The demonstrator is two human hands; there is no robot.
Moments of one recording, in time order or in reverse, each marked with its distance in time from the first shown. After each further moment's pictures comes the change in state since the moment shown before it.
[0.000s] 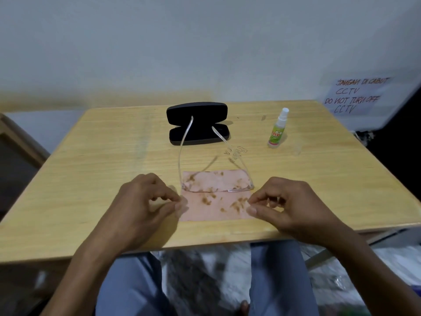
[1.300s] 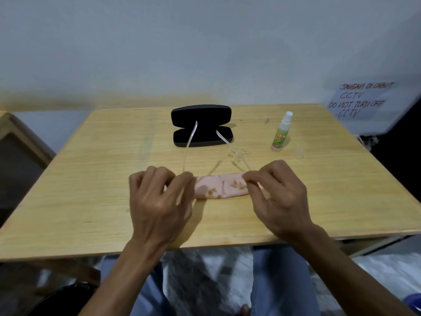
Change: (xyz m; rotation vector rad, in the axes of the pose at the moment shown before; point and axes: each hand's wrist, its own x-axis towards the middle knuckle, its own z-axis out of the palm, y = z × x) left_hand 0.016 0.011 0.052 0.386 0.790 0.290; right_hand 0.028 0.000 0.035 -0.448 0.642 -0.487
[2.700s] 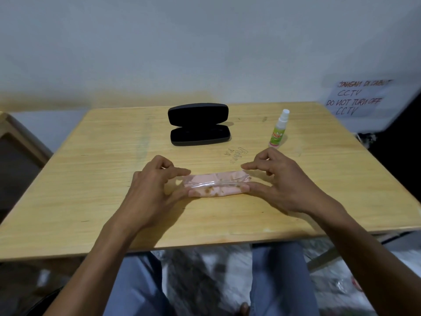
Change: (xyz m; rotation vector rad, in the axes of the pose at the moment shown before) left_hand 0.021 -0.034 0.002 -0.374 -0.771 -0.278; right_hand 0.023 0.041 -0.013 0.274 -0.644 0.362
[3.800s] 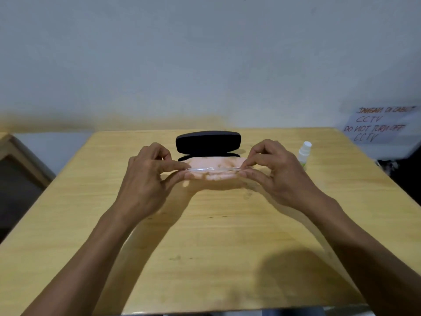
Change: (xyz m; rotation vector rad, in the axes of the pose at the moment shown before) left_hand 0.083 -0.035 -0.017 0.018 0.334 0.178; right_hand 0.097 0.014 0.006 0.001 0.234 -0.251
